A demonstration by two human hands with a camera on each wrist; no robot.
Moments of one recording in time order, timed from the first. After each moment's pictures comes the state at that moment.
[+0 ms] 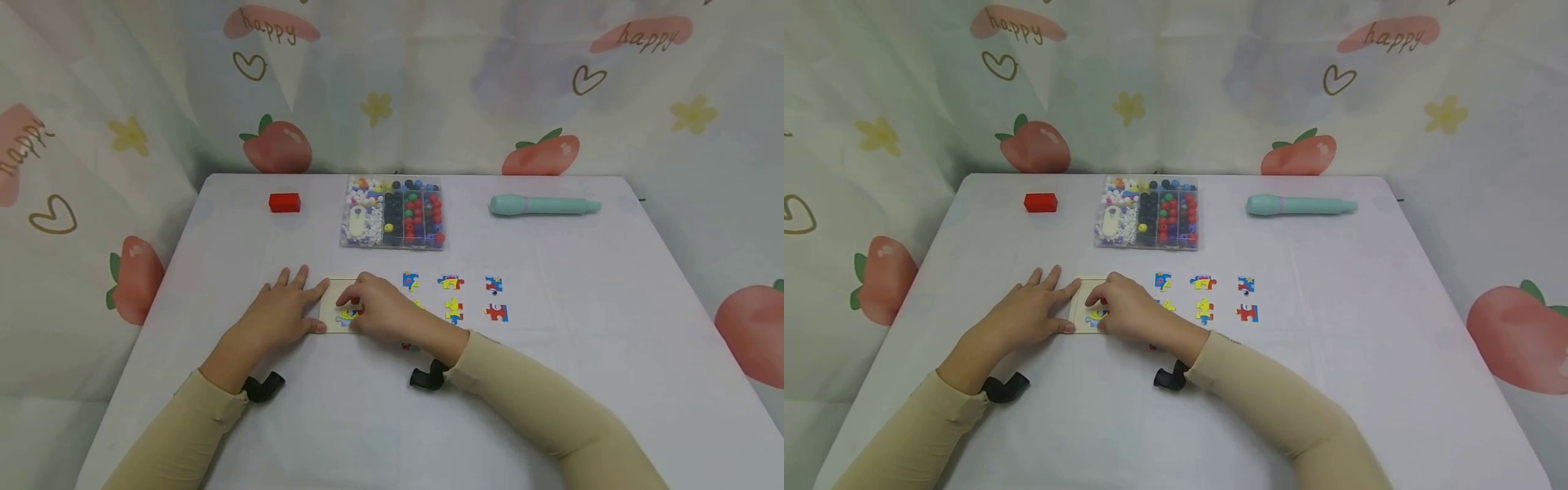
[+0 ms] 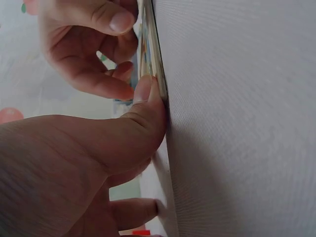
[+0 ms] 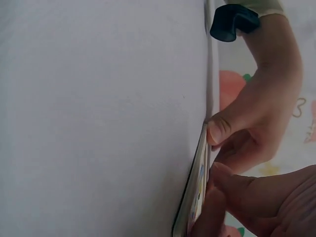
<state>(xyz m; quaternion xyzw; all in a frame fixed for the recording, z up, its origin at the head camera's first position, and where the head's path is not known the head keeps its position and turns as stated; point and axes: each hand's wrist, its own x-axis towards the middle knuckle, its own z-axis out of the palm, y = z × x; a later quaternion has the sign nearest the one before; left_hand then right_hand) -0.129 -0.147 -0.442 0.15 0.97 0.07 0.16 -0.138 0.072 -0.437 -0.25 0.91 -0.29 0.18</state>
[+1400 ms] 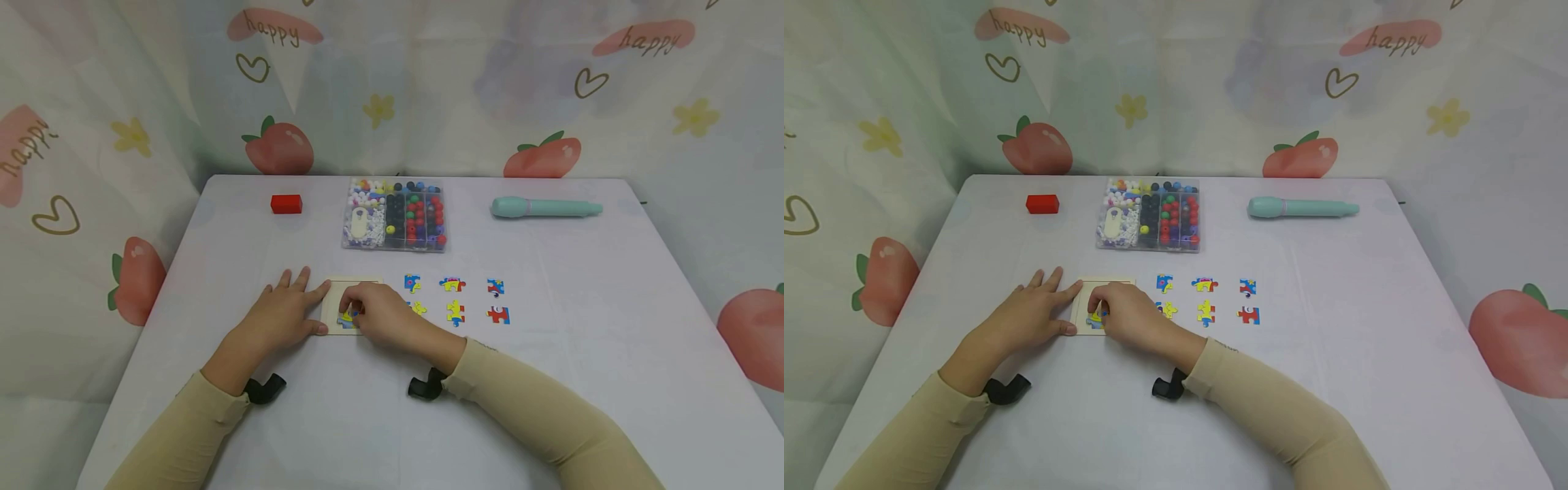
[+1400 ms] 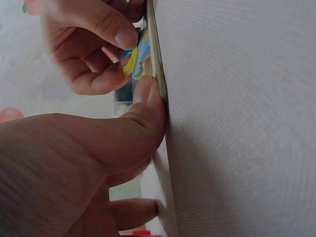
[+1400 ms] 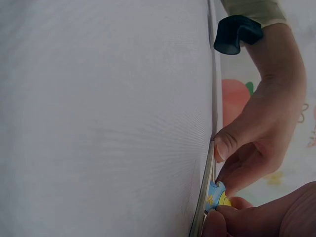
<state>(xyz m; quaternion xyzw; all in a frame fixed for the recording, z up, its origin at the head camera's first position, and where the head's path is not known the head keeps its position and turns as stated) -0.128 -0.148 -0.440 0.15 0.97 0.08 0.16 -0.131 0.066 -0.442 -0.23 0.91 -0.32 0.15</state>
